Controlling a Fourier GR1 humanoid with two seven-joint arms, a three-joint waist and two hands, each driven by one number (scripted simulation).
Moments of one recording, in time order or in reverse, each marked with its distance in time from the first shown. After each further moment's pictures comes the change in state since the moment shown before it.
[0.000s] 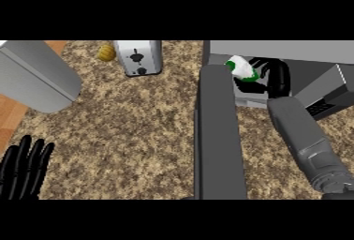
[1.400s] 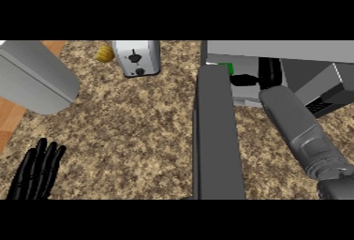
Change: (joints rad) left arm 0.020 -0.009 -0.067 0.001 -0.114 0.009 -0.006; right arm -0.127 0.012 0.019 0.122 0.061 -0.009 0.047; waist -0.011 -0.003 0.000
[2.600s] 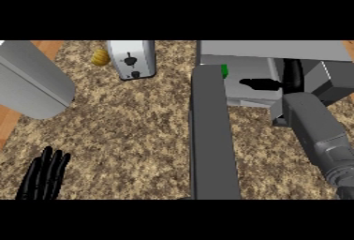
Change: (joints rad) left arm 0.065 -0.033 -0.073 -0.032 -0.060 0.023 -0.005; right arm 0.084 -0.089 -0.128 -0.039 -0.124 0.284 -0.172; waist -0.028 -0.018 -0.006
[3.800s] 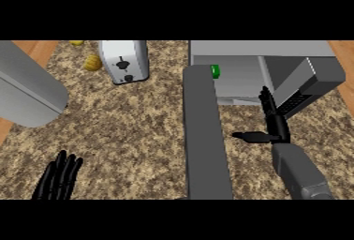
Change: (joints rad) left arm 0.026 0.001 -0.070 0.006 -0.012 0.002 0.000; right arm 0.341 0.124 0.001 -0.068 -0.074 0.314 -0.133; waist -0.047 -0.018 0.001
